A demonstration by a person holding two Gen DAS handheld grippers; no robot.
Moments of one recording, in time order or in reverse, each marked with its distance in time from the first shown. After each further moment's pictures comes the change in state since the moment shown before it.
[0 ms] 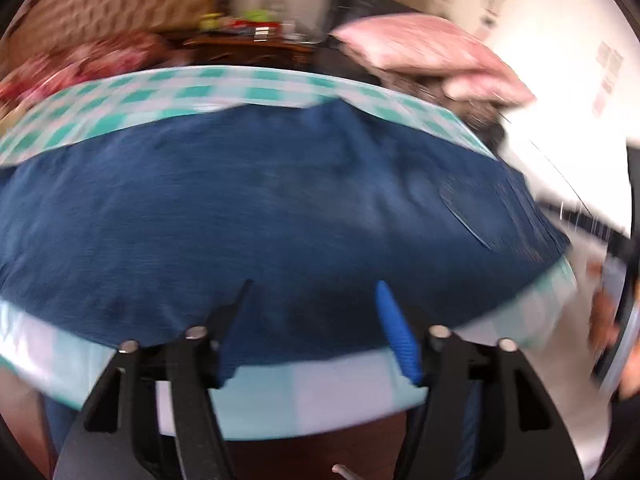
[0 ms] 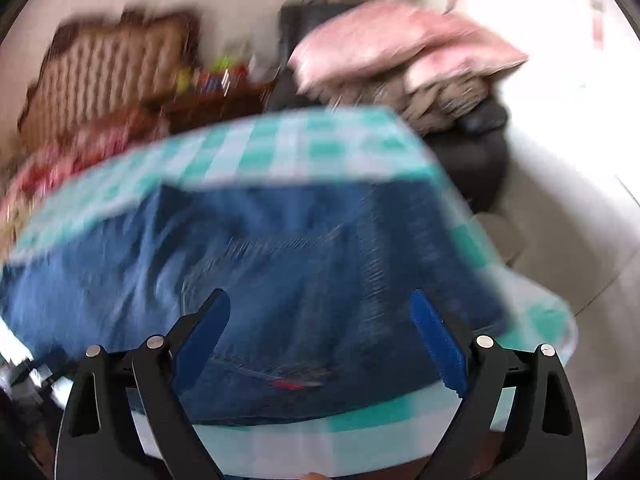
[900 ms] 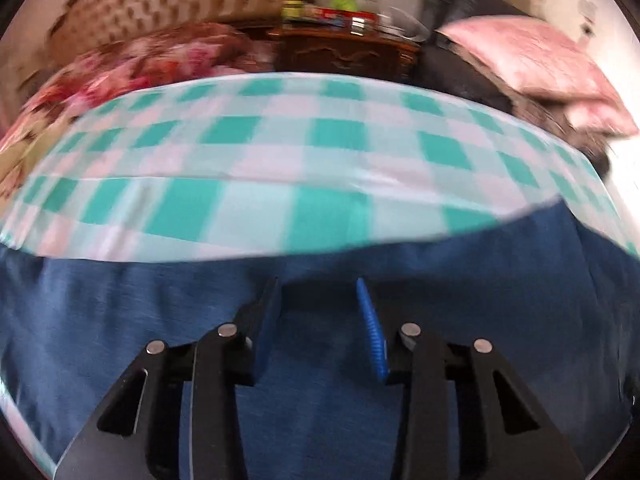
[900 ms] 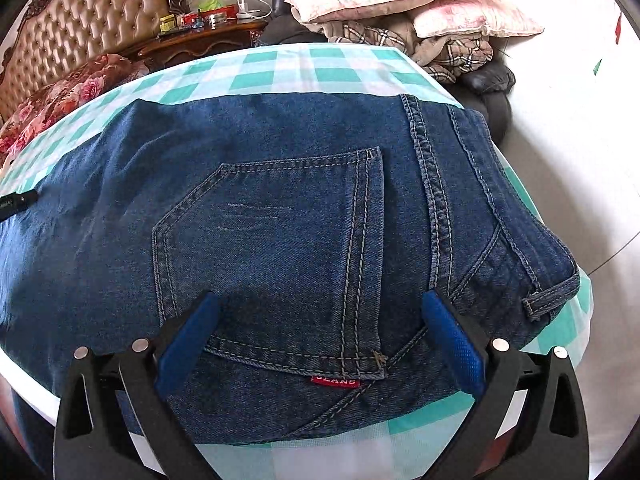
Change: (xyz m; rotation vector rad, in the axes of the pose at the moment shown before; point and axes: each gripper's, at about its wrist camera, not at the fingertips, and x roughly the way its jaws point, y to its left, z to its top) left arm 0.101 0.134 0.148 -0.080 0.033 0.274; right arm 0.046 0.022 -0.017 0.005 0.133 -0.061
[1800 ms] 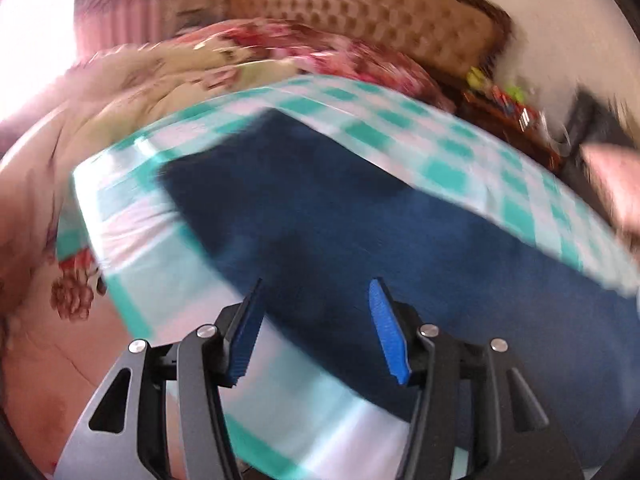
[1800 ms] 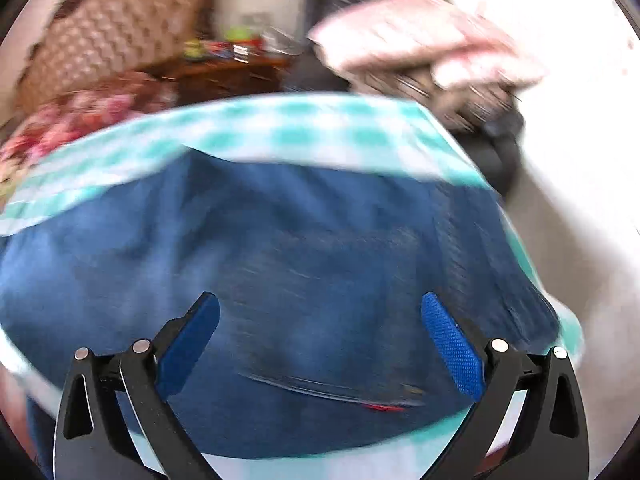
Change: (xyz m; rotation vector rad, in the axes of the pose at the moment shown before) left arm -0.116 0.265 -0.125 -0.469 -0.152 0.257; right arm -0.053 0.061 0.030 -0.118 -0.146 0.121
